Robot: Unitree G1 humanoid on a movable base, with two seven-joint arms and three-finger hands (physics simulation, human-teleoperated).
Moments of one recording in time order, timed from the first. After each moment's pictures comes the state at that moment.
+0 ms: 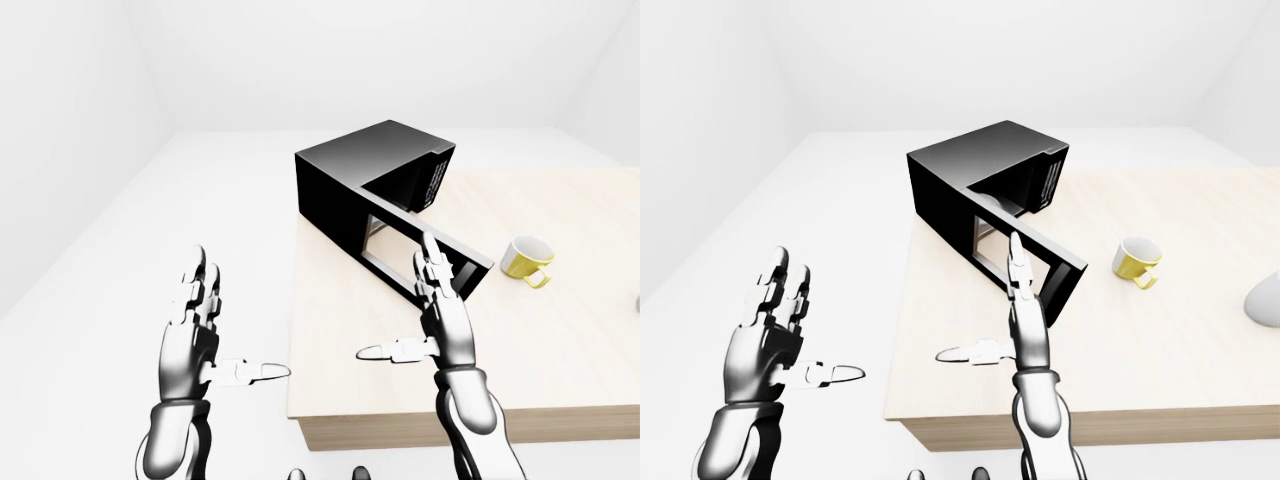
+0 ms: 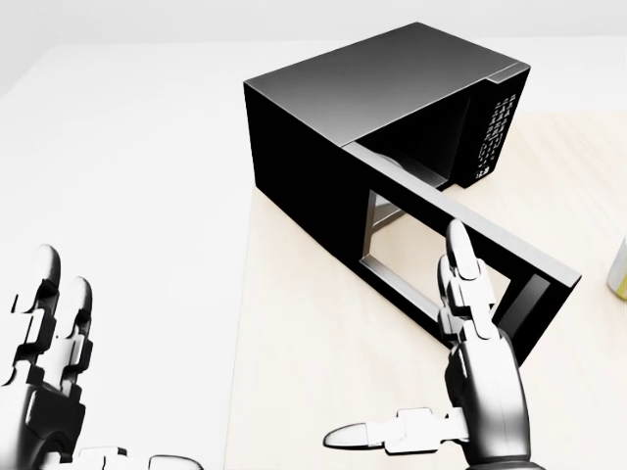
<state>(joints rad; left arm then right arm) 0.35 -0.03 0.07 -0.58 -0.04 0.00 -0.14 0.24 -0.02 0.16 -0.52 -0.15 0.09 -0.06</state>
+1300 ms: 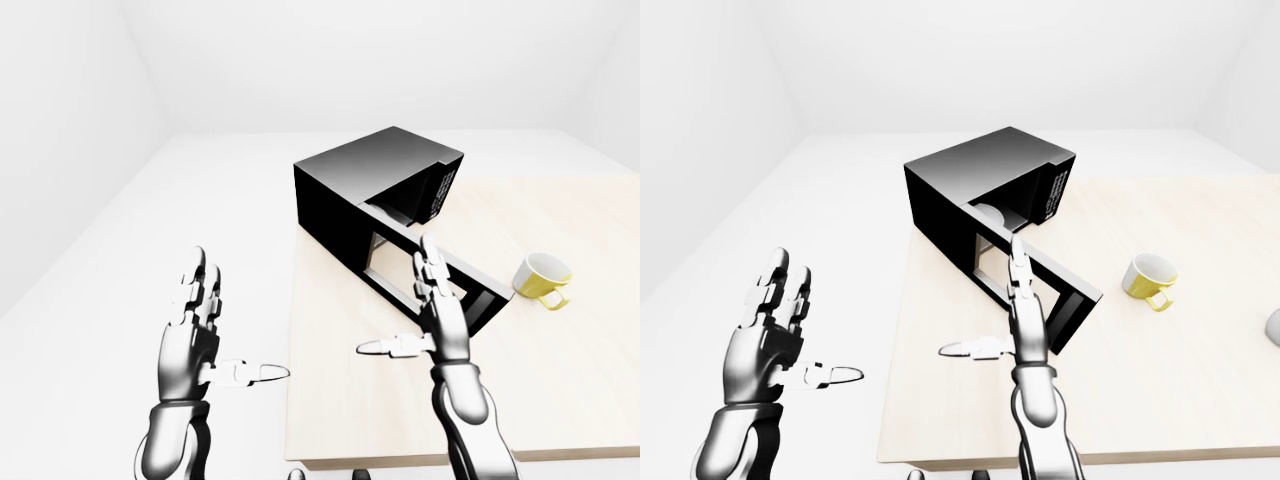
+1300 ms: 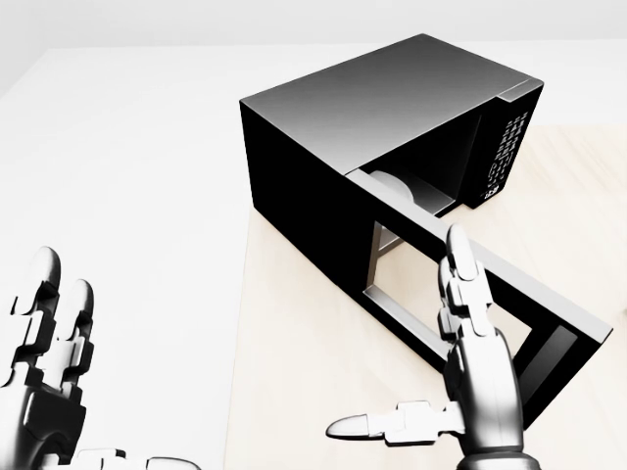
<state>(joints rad) 0.35 -0.03 0.07 -0.58 -0.06 0.01 -0.15 0.21 -0.01 0.14 -0.42 -0.14 0.04 -0.07</state>
